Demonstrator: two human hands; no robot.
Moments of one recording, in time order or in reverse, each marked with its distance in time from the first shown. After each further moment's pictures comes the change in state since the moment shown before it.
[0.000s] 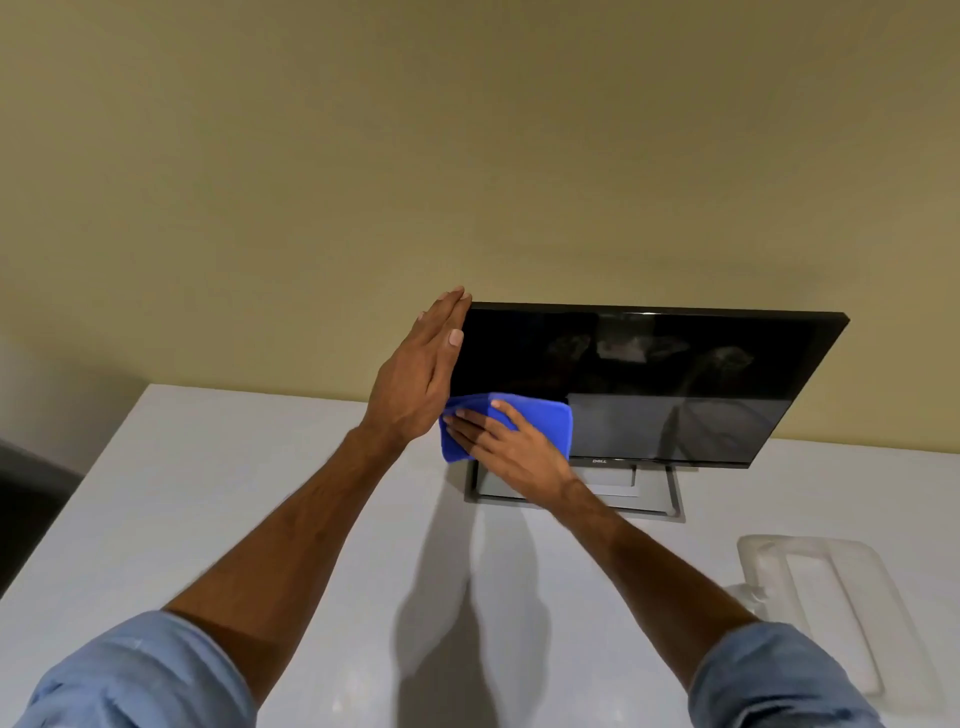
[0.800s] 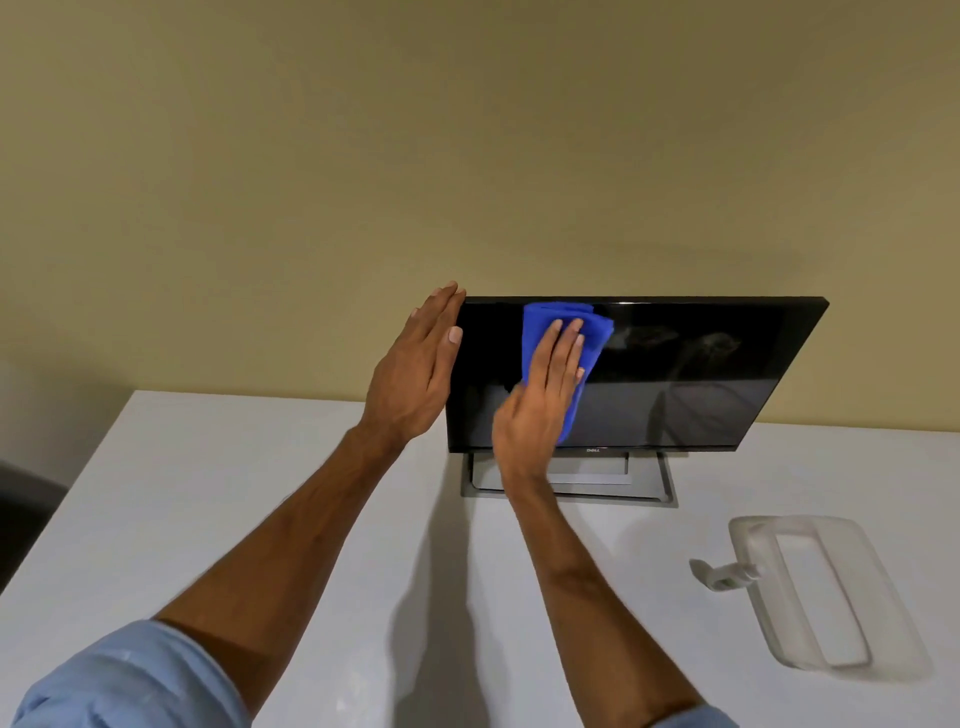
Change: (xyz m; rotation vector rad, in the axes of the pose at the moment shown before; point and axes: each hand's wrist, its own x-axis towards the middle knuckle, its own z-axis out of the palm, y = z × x) left_hand -0.006 0.014 0.002 0.056 -0.016 -0.007; right_hand 0.024 -0.016 -0.052 0.627 0.884 1.176
